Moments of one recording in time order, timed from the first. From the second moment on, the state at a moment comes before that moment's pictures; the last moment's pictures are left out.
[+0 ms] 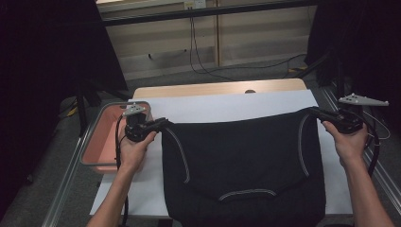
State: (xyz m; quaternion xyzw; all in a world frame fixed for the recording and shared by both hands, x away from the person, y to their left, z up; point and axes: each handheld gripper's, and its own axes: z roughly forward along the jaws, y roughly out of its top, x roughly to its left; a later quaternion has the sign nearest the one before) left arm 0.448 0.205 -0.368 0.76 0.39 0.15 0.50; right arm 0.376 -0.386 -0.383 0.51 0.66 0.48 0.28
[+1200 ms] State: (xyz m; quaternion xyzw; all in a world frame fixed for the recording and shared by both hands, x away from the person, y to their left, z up) left arm 0.504 0.215 -0.347 0.73 0.41 0.17 0.53; right arm 0.435 -0.378 -0.357 0.52 0.65 0.48 0.29
